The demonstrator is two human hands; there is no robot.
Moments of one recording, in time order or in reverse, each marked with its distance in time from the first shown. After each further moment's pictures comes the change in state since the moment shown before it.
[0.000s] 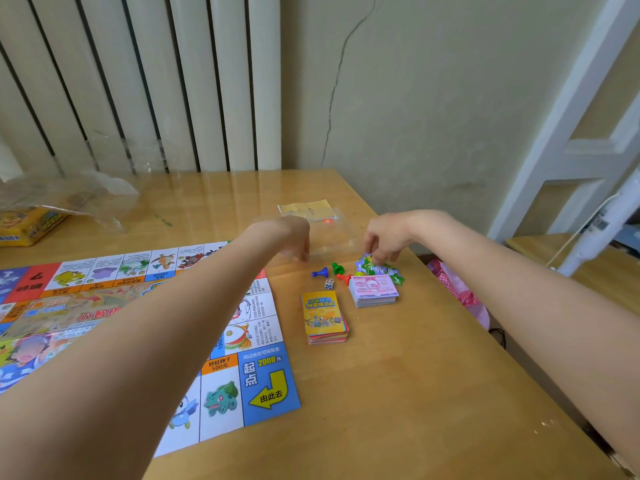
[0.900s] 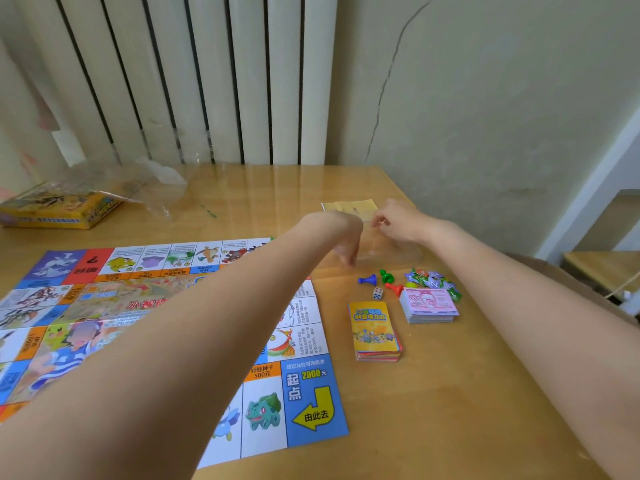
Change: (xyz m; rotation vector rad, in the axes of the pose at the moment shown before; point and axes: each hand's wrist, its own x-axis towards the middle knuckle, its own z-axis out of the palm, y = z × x) left_hand 0.011 -0.003 -0.007 0.006 -0.062 0.033; right_hand 0.083 -0.020 0.000 -0.025 0.417 -0.134
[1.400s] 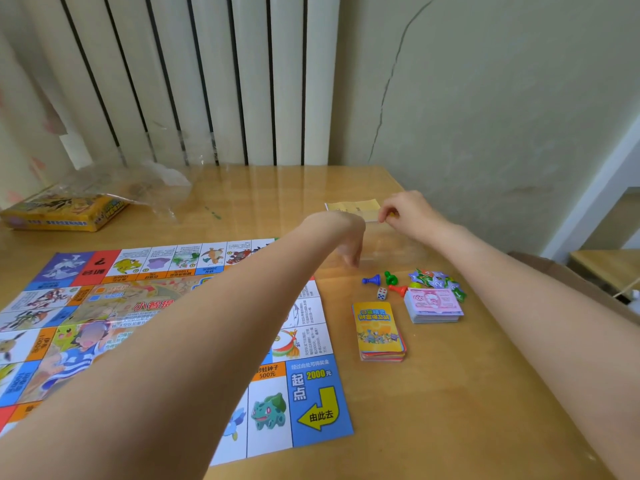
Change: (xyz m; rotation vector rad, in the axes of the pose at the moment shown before) left_hand 0.000 0.000 -0.002 0.005 -0.016 0.001; right_hand -0.005 0.006 -0.002 0.067 0.261 -0.028
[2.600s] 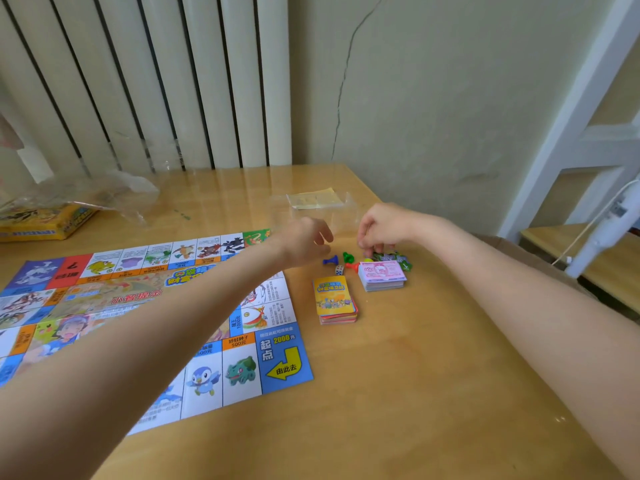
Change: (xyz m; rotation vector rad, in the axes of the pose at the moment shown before) left_hand -0.058 0.014 0.034 -0.419 0.370 0.098; right_hand -0.087 -0.023 -0.048 0.198 -0.429 0.116
